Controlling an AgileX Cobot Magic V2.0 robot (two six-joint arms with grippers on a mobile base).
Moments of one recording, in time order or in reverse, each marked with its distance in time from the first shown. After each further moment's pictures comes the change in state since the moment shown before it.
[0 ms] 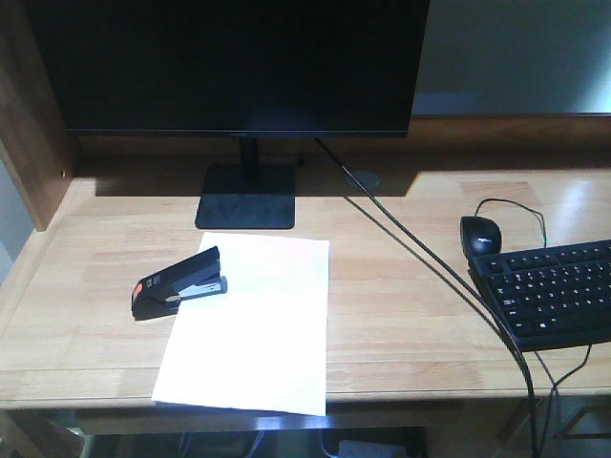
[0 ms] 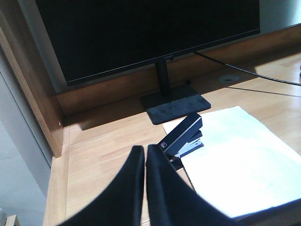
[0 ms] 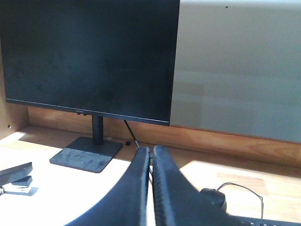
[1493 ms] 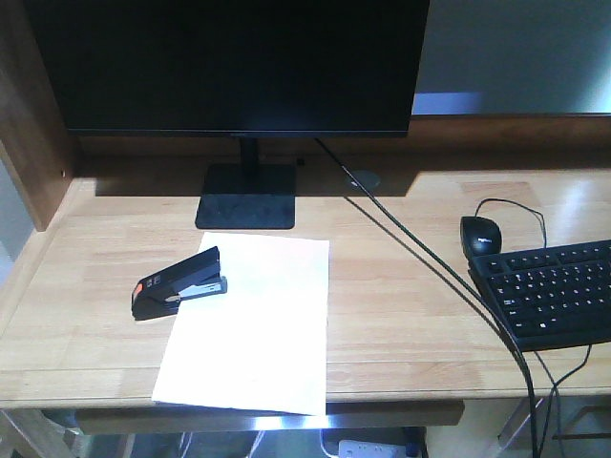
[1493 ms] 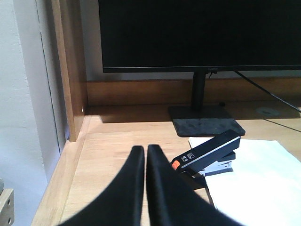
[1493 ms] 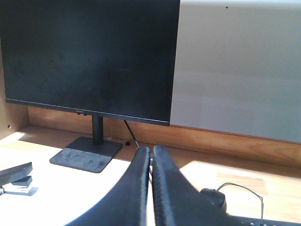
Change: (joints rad) left arm 0.000 0.000 0.279 0.408 -0.396 -0.591; right arm 0.000 0.000 0.000 0.000 0.000 -0.001
